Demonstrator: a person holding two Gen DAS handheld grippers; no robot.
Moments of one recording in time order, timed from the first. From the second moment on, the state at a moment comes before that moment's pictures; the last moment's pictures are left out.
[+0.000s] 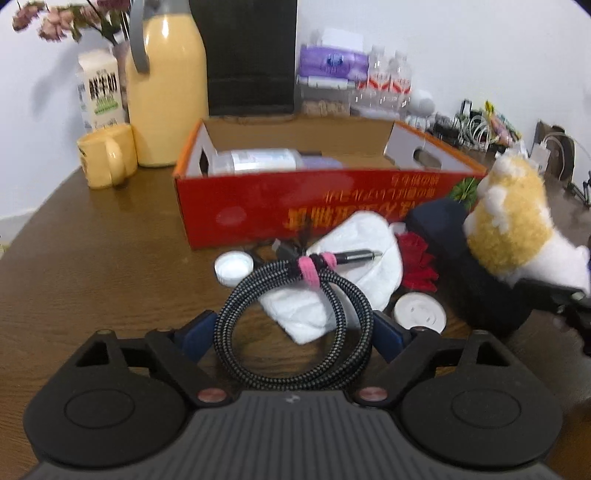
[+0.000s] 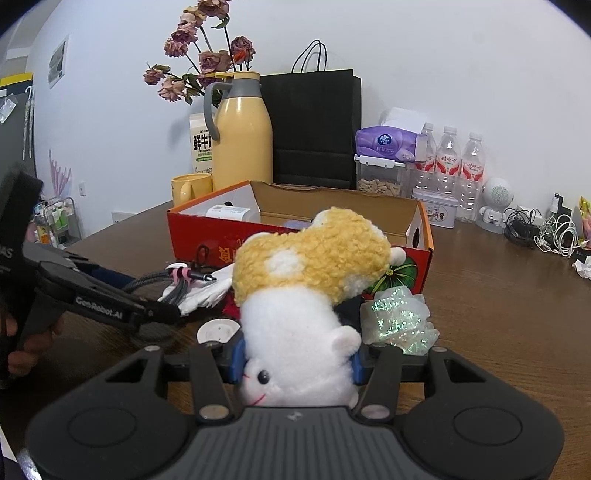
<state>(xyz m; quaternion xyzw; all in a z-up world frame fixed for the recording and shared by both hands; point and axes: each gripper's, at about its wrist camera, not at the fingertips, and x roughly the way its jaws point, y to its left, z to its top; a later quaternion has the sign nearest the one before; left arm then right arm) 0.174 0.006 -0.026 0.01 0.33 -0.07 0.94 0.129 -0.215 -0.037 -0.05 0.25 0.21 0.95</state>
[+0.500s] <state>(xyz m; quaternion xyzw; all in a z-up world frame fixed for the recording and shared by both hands) 0.159 0.002 0.015 0.01 0.26 -0.07 0.96 0.136 -0.206 -0.018 -0.07 0.22 0.21 0.95</state>
